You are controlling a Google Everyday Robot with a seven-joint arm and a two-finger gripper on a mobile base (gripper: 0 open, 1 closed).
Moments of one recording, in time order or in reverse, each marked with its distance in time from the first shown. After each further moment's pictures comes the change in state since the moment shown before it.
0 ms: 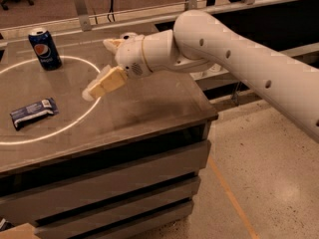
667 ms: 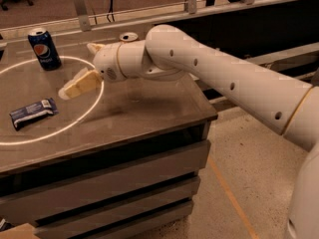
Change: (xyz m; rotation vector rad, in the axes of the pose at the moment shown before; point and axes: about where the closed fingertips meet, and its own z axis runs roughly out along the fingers) arm 0.000 -0.017 0.070 0.042 -0.059 0.045
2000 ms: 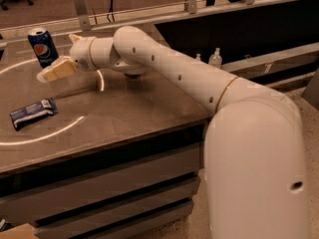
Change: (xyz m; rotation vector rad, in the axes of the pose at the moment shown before) arm -0.005 -0.072 0.103 0.054 -0.077 -0.007
